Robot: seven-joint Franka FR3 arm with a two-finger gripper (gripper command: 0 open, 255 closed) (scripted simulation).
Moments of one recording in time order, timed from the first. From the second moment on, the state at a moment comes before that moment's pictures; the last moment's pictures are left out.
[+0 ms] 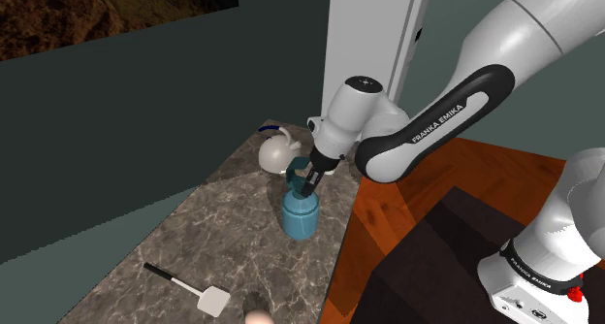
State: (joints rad) arm 0.29 0.10 0.21 -2.43 -0.08 2.83 0.06
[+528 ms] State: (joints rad) arm 0.29 0.06 0.21 -2.43 -0.05 2.79 0.04
